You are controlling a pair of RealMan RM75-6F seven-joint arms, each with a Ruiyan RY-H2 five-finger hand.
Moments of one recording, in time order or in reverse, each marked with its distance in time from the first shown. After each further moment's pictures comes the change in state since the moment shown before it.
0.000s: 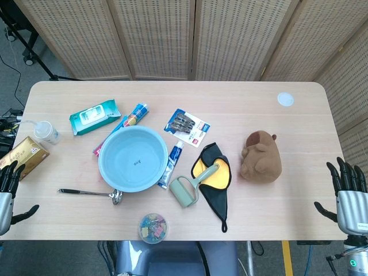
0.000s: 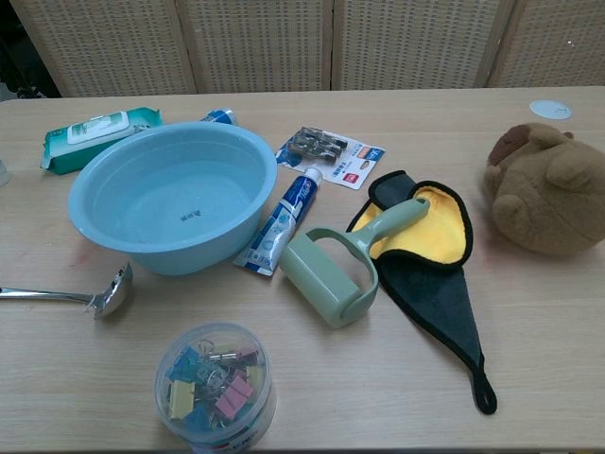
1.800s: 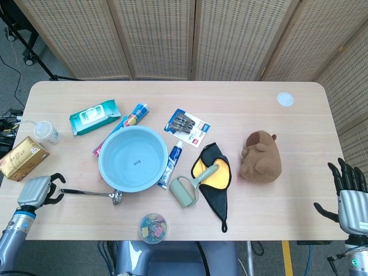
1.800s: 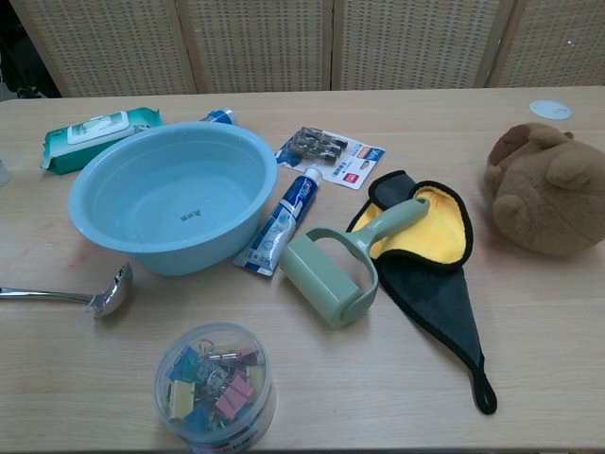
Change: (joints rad) left arm -0.237 -0.158 -0.051 0.276 -0.222 -0.583 -0.153; right arm 0.000 0.024 0.002 -0.039 0.038 -0.037 0.051
